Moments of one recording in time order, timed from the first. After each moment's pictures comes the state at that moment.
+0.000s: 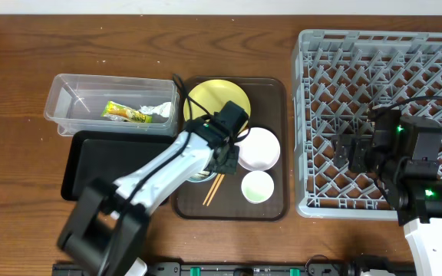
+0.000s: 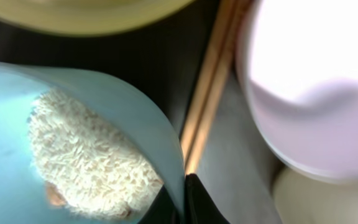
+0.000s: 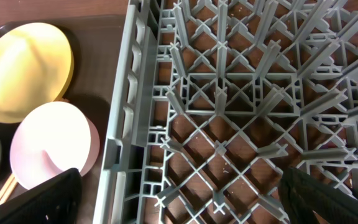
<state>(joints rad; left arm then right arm) -0.63 1.68 1.12 -0.83 0.03 -0.44 -0.04 0.97 0.85 -0.72 -0.19 0.06</state>
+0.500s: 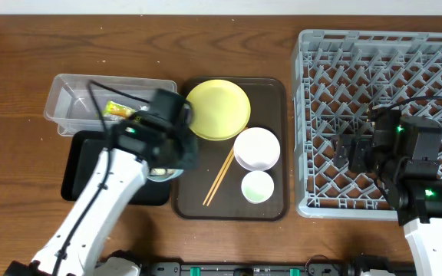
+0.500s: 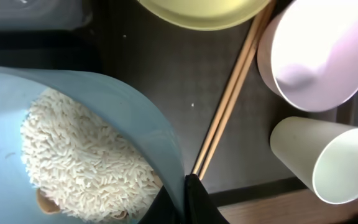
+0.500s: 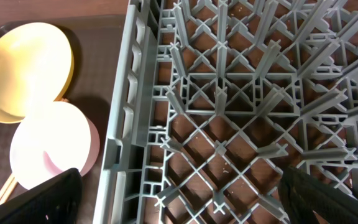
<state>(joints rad) -0.34 1.36 1.12 -1.05 0.16 -0.29 -0.04 0.97 0.85 -0.72 -0.19 0.06</state>
